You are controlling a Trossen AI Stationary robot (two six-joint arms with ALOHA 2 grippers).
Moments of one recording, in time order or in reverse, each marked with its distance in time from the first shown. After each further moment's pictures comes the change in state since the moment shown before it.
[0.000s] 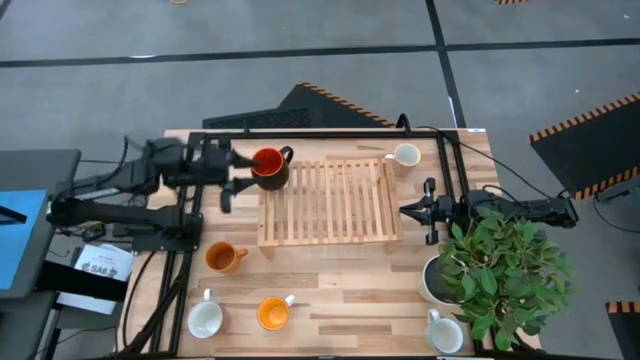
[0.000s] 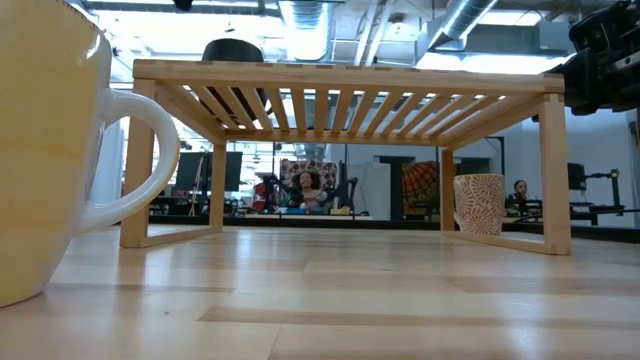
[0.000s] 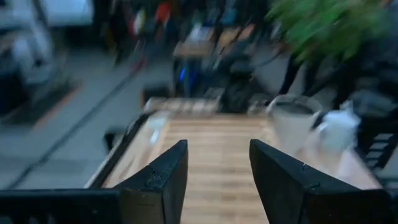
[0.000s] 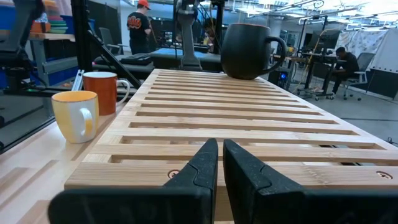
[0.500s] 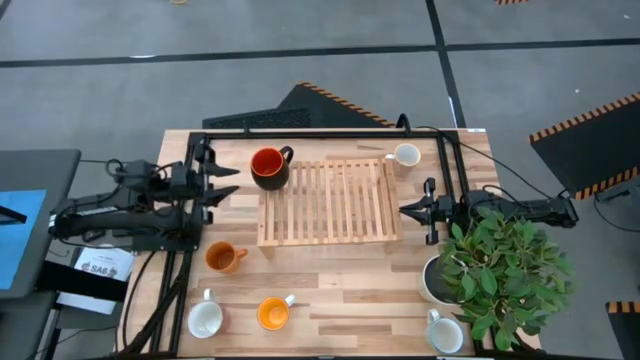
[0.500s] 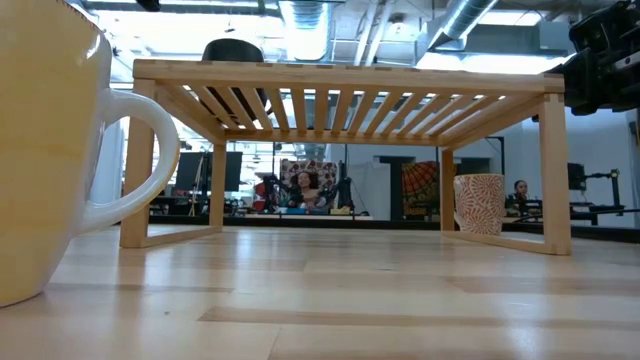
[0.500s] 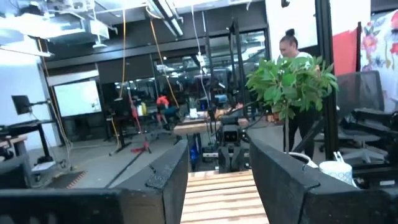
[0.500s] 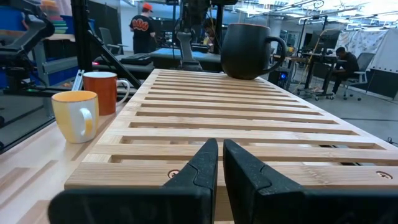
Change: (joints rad) left arm -0.014 -0.329 -0.357 0.375 0.038 0.065; right arm 0.000 0.000 0.000 0.000 0.000 0.000
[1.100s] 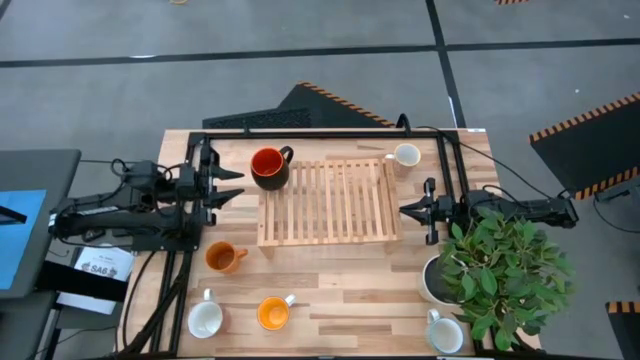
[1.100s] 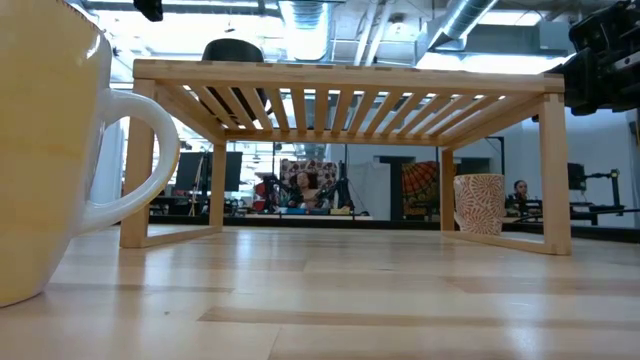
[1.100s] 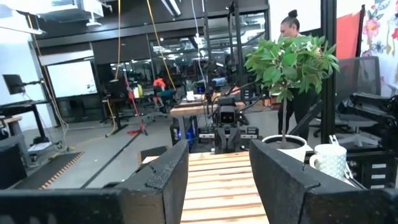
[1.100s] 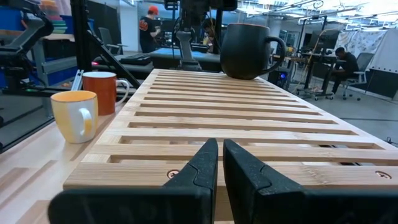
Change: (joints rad) left arm 0.000 0.023 0.000 -0.059 -0.001 -0.013; right arm -0.002 0.000 0.000 0.000 0.000 -0.001
